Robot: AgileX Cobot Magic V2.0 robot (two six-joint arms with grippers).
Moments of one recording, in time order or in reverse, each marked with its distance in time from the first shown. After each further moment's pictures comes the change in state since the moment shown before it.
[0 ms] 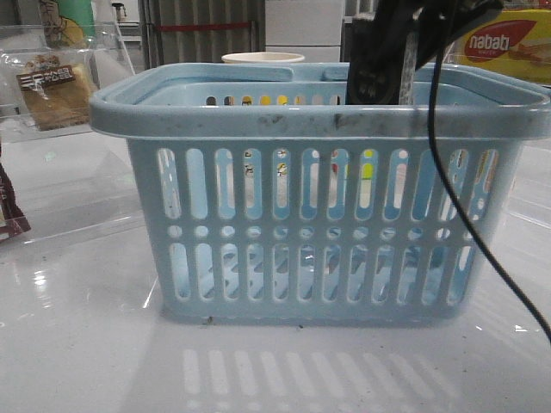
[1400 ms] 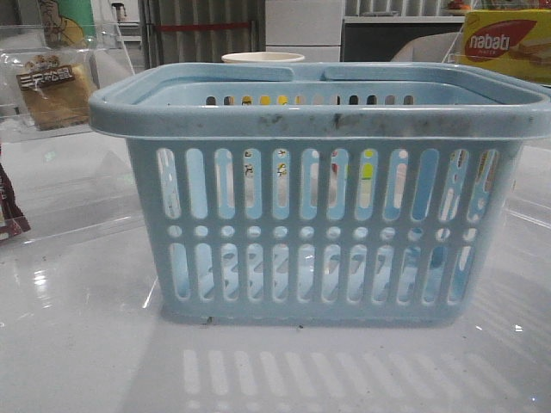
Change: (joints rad) left arm 0.000 0.000 0.000 0.000 0.000 0.000; right arm -0.652 0.320 -0.120 -0.030 -0.268 0.058
